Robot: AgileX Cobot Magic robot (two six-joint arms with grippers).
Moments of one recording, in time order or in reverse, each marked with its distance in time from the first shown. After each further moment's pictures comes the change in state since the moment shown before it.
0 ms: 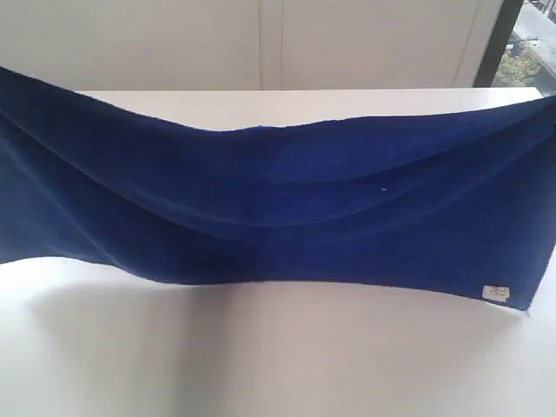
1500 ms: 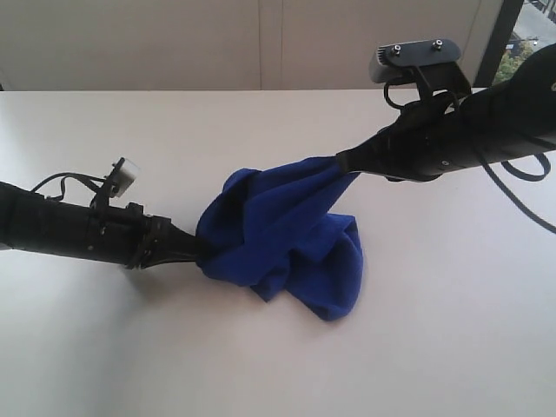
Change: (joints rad) left arm -0.047 0.987 0.403 -1.590 -0.064 1.195; right arm 0.000 0.491 0.059 1.124 -0.578 -0.580
